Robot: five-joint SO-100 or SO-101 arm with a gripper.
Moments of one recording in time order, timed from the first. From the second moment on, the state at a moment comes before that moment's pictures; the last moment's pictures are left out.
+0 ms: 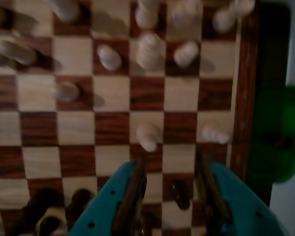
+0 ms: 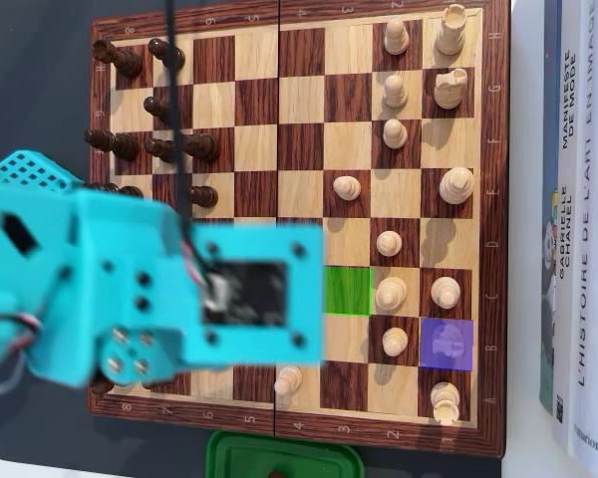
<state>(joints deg) 11.0 107.3 98.8 72.1 79.2</state>
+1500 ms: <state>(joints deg) 9.1 62.8 50.2 76.7 79.2</state>
